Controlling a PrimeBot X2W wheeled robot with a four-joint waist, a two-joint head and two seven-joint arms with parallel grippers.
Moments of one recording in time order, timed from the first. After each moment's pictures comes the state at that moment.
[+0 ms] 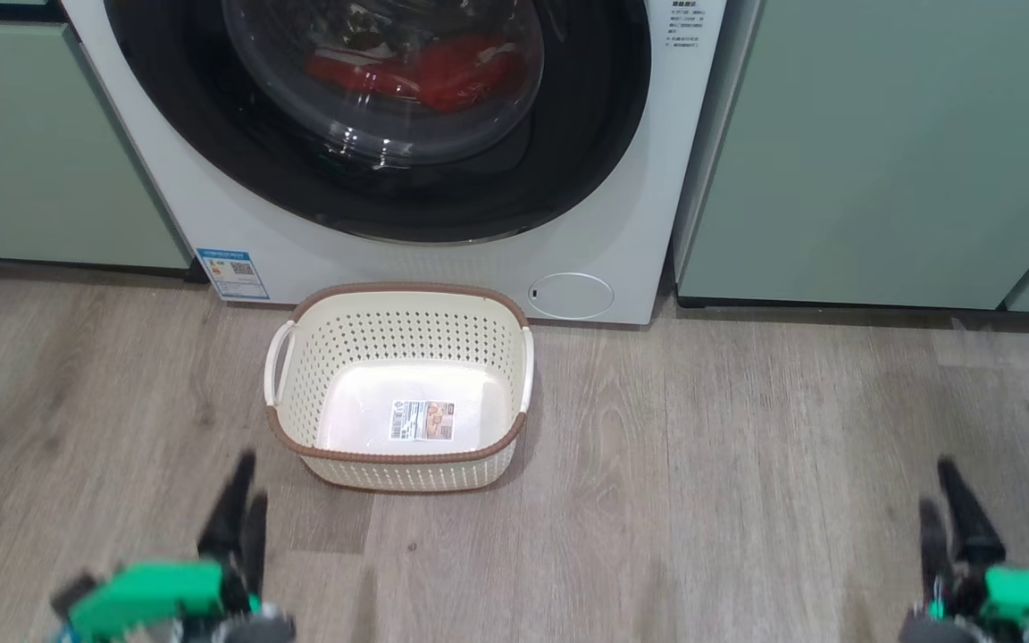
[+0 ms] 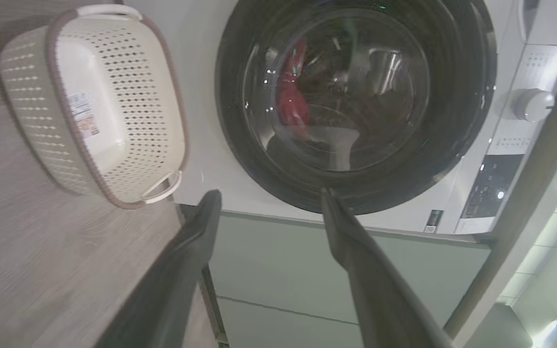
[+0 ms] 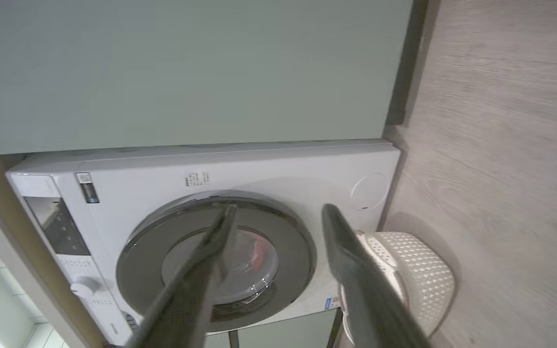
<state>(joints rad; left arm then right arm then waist) -0.03 0.04 0.08 0.34 -1.60 -0.13 0.11 -0.03 -0.03 -0.14 0.35 1.60 0.13 0.11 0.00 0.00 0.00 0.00</state>
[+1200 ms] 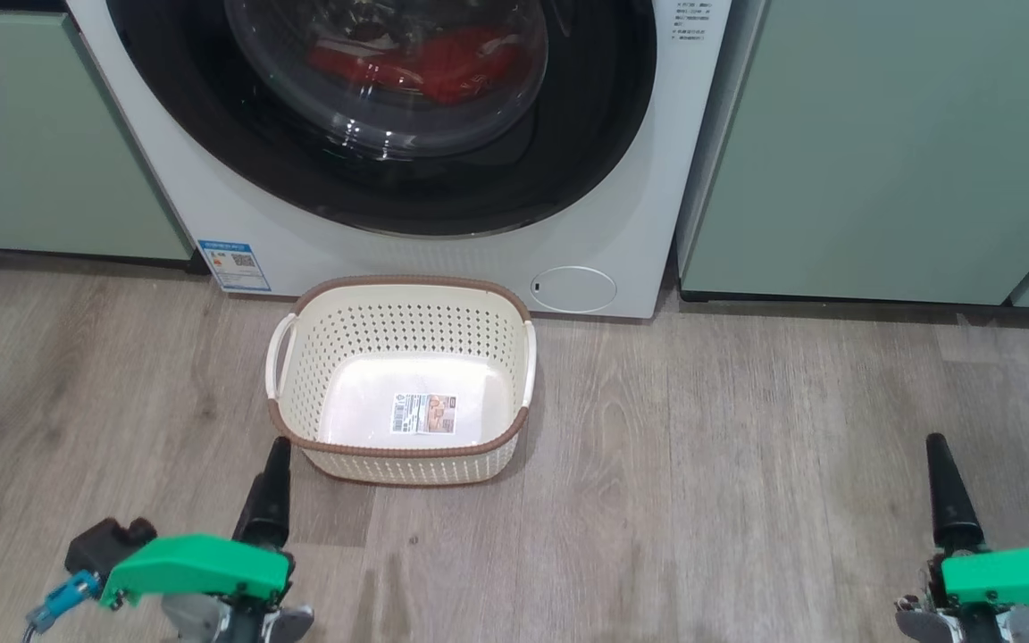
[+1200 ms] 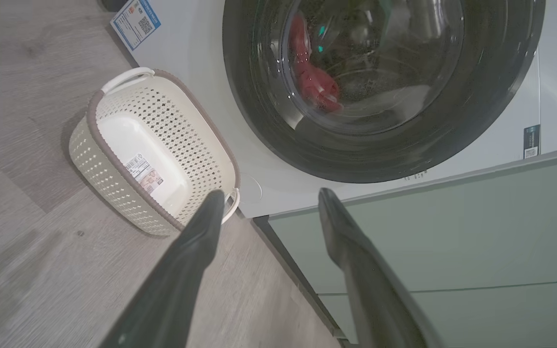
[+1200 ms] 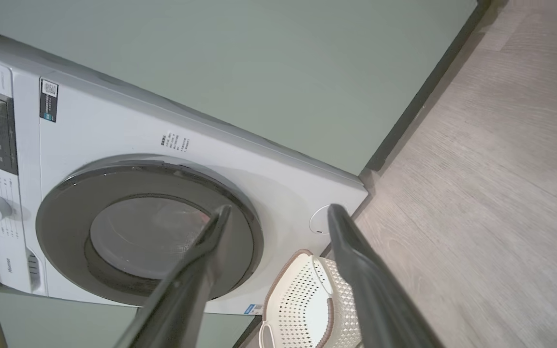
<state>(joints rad) -0.01 0.03 0.01 0.29 -1.15 -0.06 0.01 -0.01 -0.03 -0.10 0.28 1.18 0.13 0.01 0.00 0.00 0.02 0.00</state>
